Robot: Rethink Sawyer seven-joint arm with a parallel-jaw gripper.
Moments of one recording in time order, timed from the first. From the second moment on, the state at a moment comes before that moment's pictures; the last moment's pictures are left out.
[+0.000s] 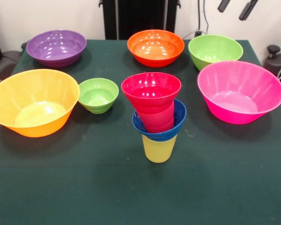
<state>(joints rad) 0.86 -0.37 -0.88 1.76 0.59 0.24 2.61</state>
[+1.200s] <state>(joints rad) 1.02 -0.19 -0.82 1.77 0.72 0.18 2.63</state>
